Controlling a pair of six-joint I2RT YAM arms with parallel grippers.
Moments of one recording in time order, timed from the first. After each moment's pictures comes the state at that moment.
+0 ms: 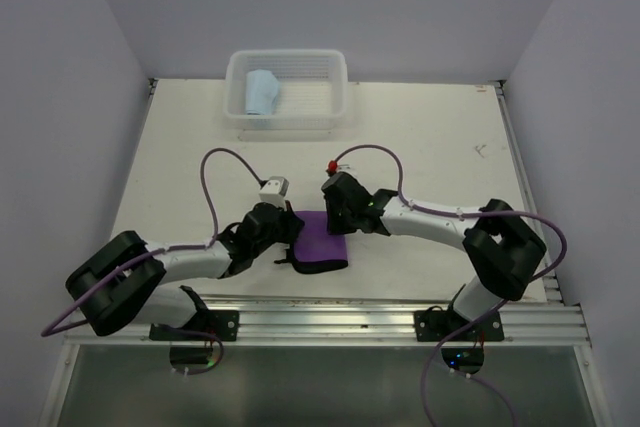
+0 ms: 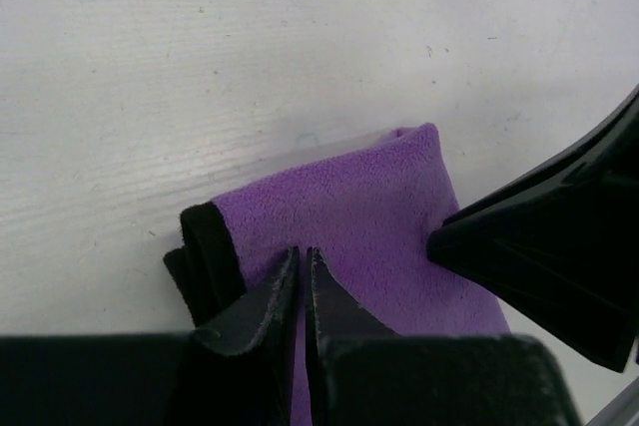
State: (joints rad) left arm -0.79 1.33 0.36 0.45 -0.19 -0.63; right arm 0.89 1.64 0.97 -0.31 0.15 0.68
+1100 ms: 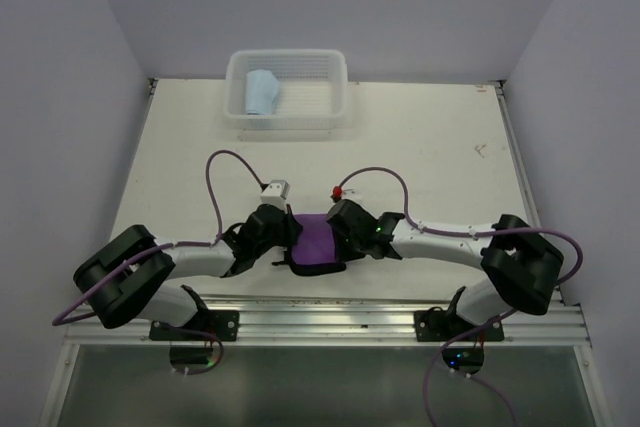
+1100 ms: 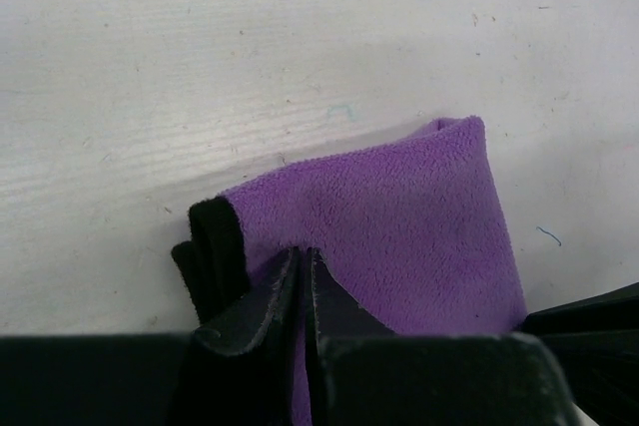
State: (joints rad) left arm -0.79 1.39 0.36 0.44 -0.19 -0.64; right arm 1.01 1.50 0.79 -0.34 0.17 0.76
